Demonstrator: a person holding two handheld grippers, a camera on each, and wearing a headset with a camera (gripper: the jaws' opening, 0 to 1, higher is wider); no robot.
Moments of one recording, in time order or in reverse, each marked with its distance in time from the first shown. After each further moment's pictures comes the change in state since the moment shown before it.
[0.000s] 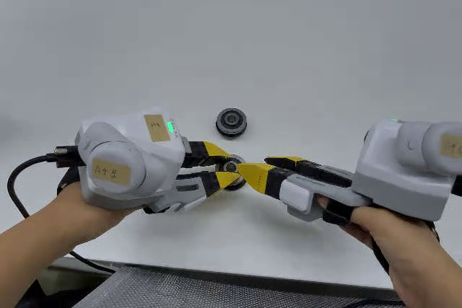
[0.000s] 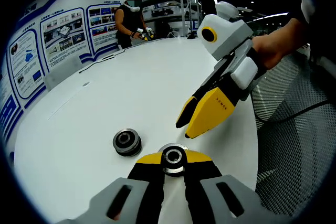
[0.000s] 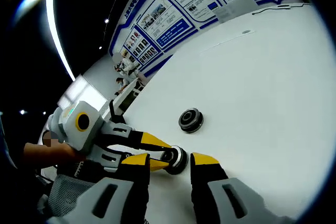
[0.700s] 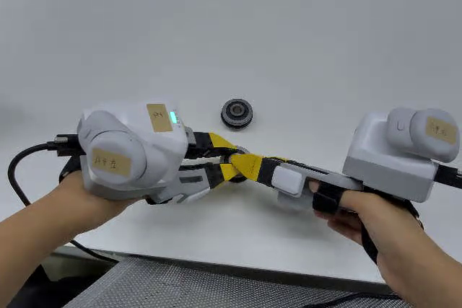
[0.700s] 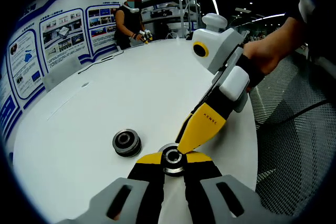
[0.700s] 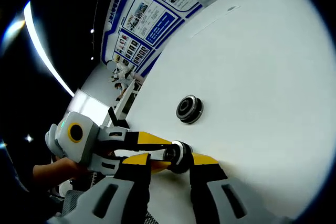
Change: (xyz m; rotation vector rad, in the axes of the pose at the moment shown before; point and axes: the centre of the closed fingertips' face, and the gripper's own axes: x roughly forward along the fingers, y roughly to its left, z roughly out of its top) left arm -0.001 -0.001 0.001 0.001 -0.011 -0.010; right arm 0.013 0.007 -0.014 0.186 0.043 0.031
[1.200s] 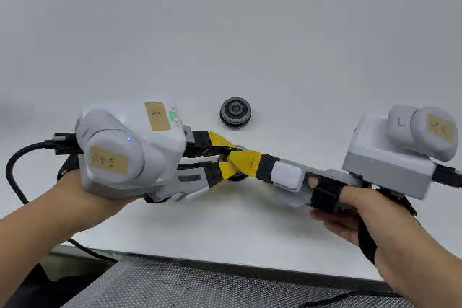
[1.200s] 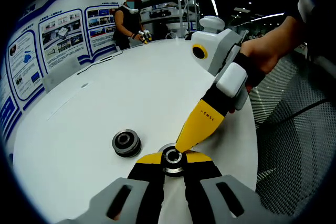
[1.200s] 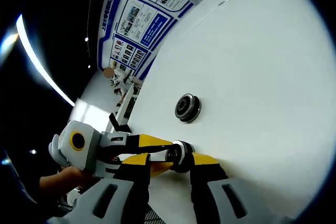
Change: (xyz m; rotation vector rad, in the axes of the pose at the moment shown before) left arm 0.000 0.000 0.001 0.007 -0.001 -0.005; right arm 0.000 0.000 0.001 0.093 -0.007 0.006
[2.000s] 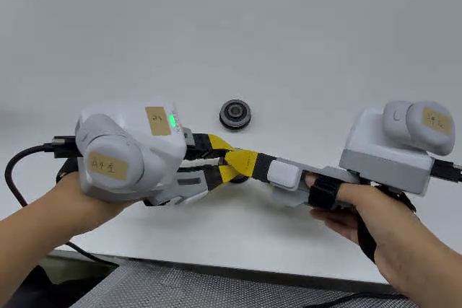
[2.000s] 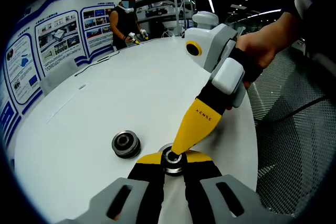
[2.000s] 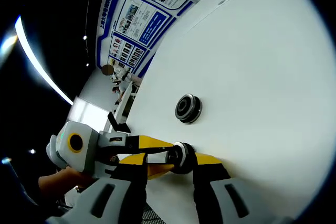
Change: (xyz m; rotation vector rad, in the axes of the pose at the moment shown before) left arm 0.001 0.000 -0.001 0.031 0.019 -0.015; right arm 0.003 0.002 0.000 -0.004 0.021 -0.016
